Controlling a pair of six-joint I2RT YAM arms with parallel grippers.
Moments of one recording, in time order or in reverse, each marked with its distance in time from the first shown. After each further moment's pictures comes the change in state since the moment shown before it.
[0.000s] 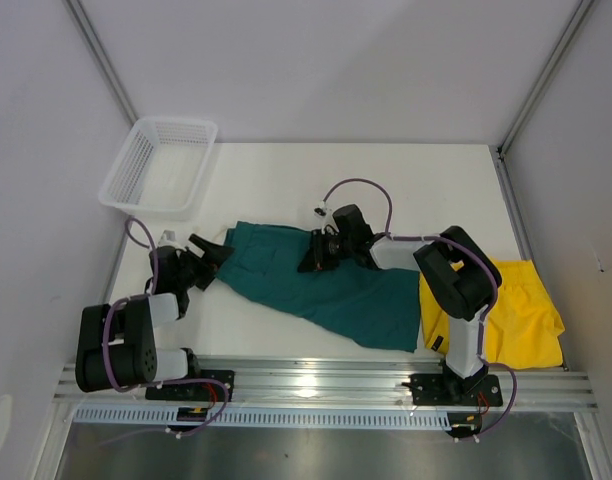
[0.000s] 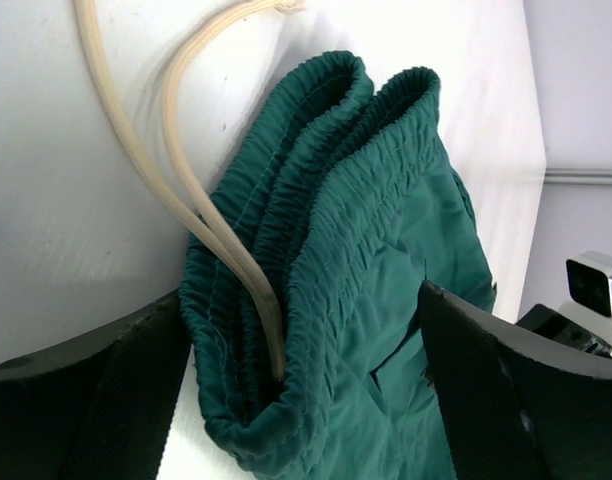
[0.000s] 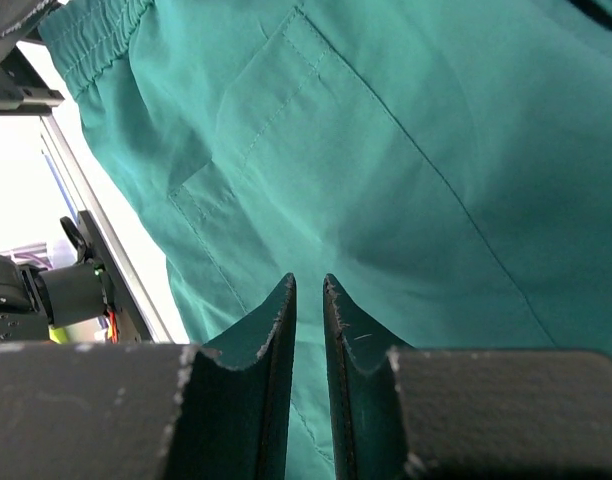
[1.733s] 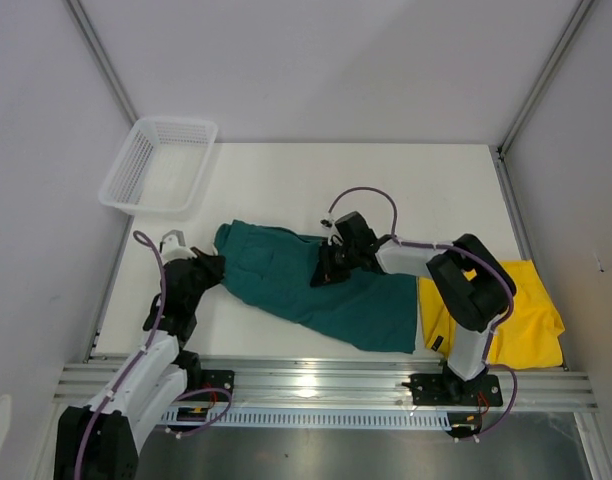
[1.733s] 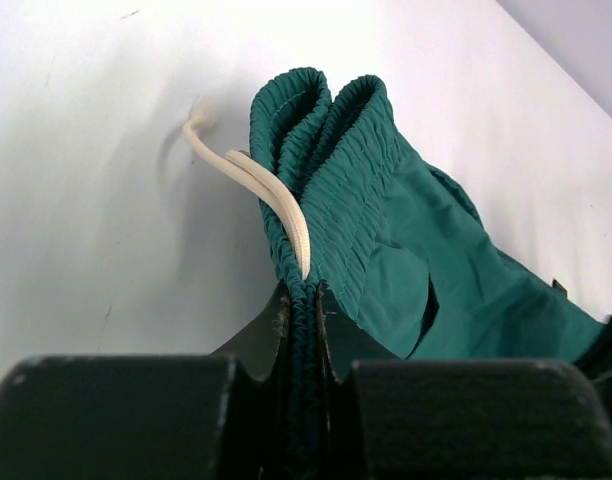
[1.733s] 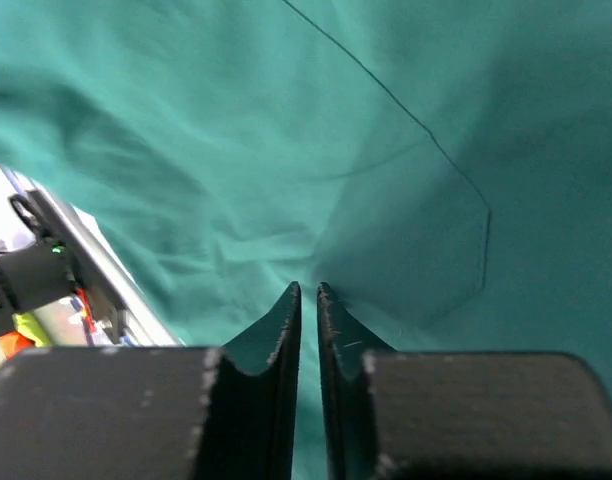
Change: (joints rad) left arm -0.299 -0.584 -0.057 -0.330 -0.468 0.225; right arm 0.010 -0.135 -0.063 -0.237 0.078 -0.028
